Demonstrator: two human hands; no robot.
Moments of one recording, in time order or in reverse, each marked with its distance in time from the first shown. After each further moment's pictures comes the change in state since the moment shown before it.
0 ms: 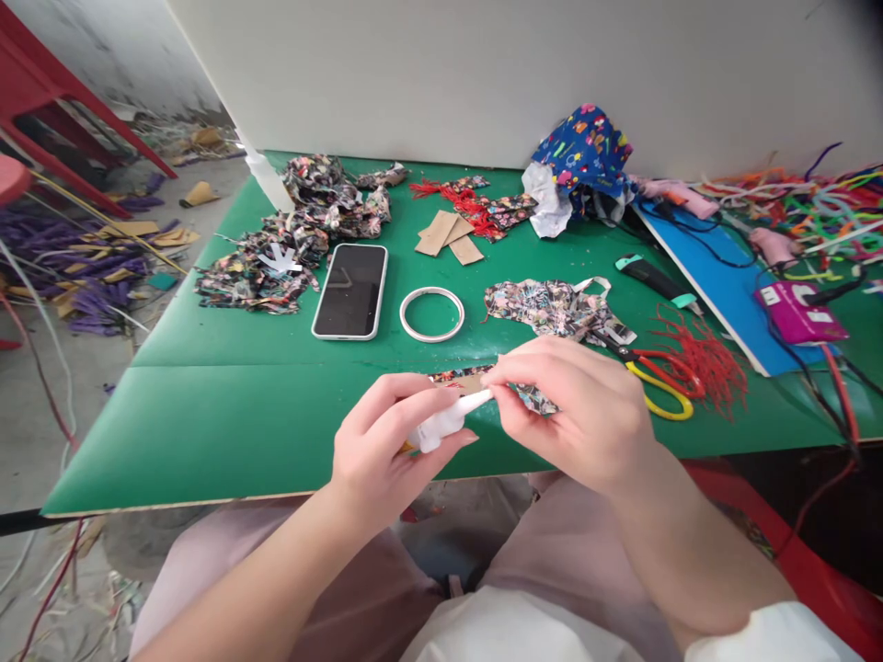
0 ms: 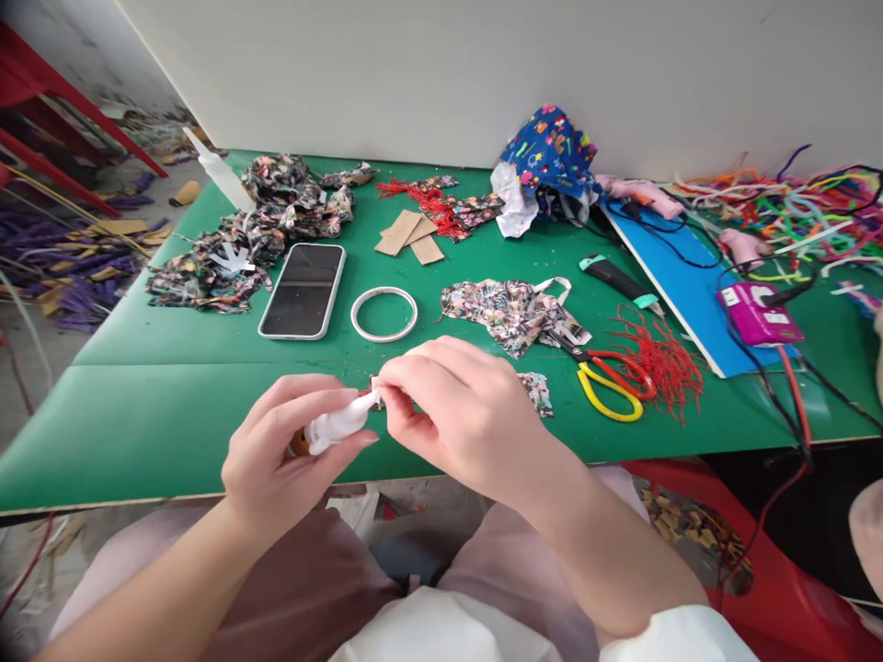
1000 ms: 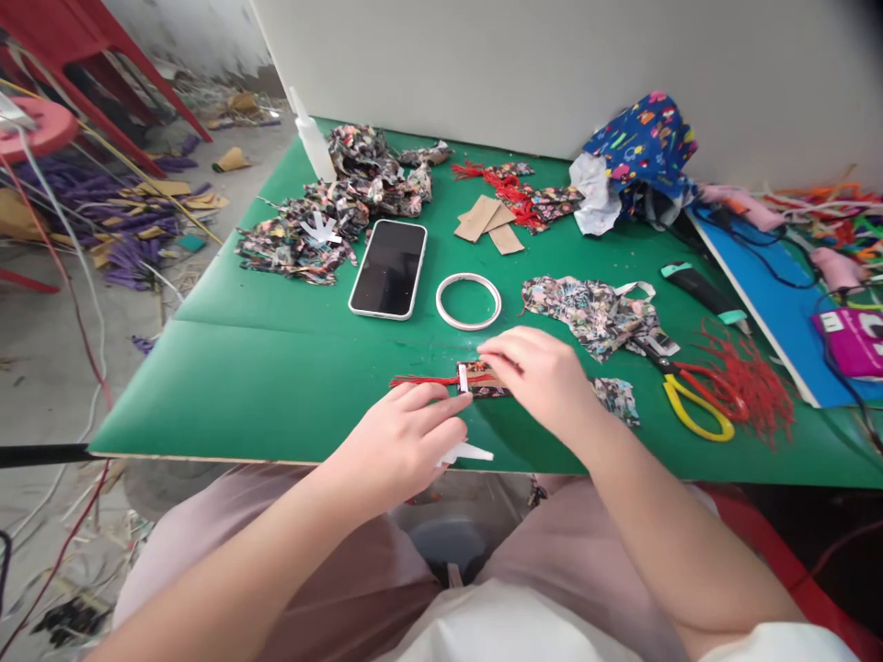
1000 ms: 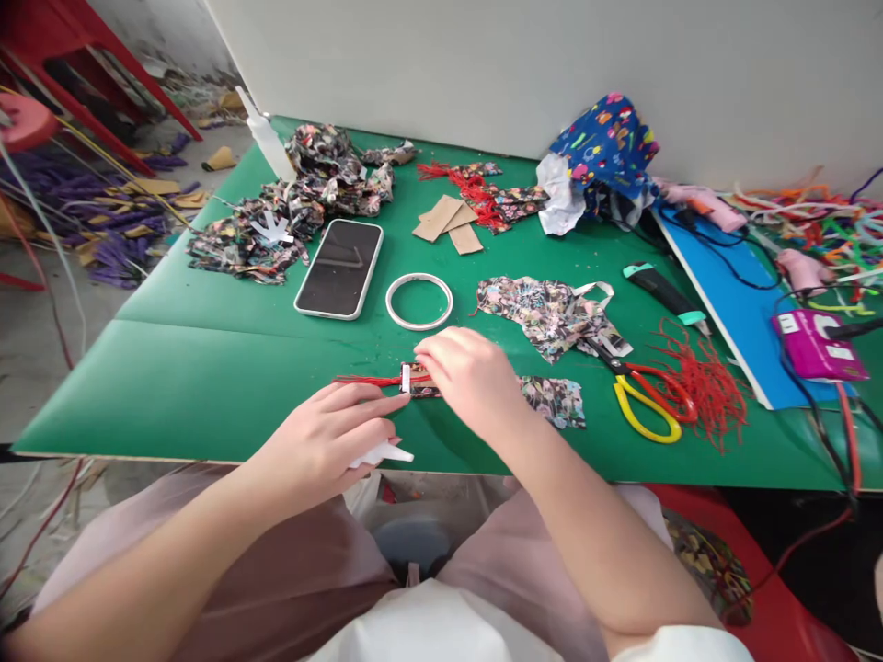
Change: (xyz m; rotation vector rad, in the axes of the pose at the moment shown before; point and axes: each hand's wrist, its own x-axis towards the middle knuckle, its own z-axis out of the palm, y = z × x) left_hand -0.030 -0.026 -0.020 0.342 -0.575 0.205; right_hand -0.009 0.041 0.064 -0.017 -0.234 0.149
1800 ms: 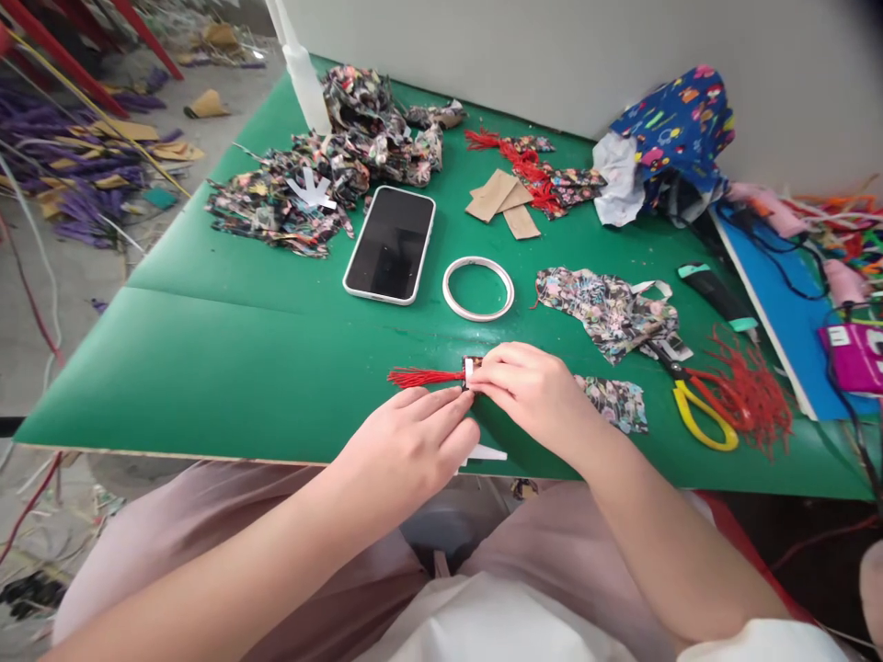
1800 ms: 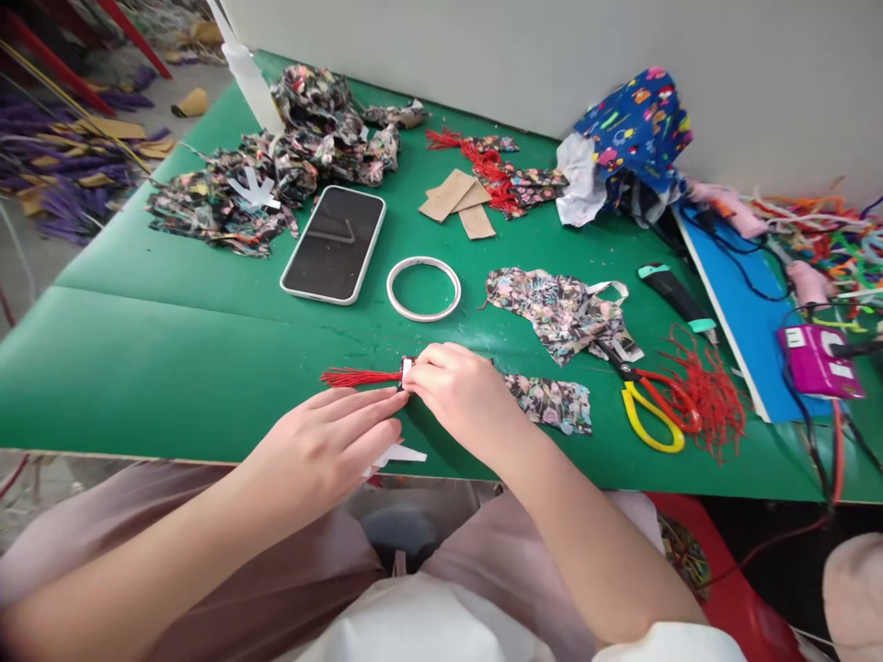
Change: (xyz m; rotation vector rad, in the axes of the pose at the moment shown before) left_hand 0.001 0.008 0.007 0.106 0.039 -0.030; right_hand -0.005 -0.011 0.009 0.022 -0.307 -0.033
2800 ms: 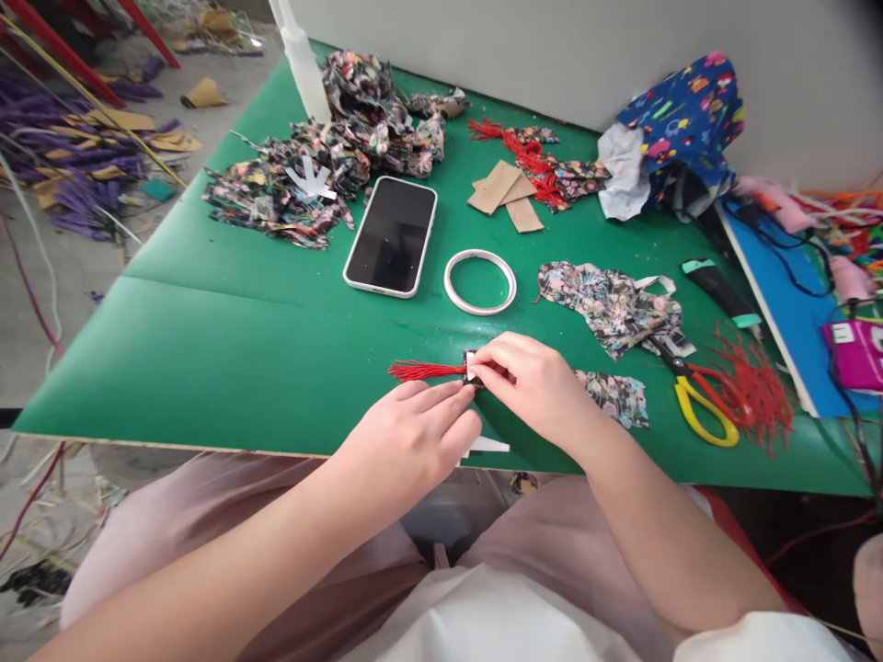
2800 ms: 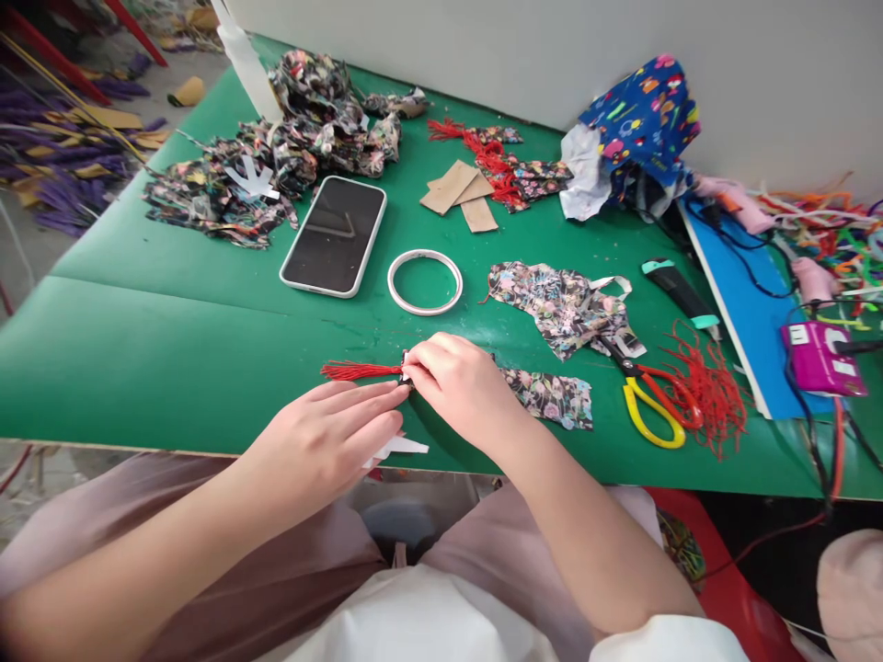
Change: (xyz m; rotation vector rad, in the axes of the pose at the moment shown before) left_hand 0.000 0.000 0.000 0.014 0.008 -0.011; right_hand 0.005 -0.003 -0.002 0.112 -0.019 0.149
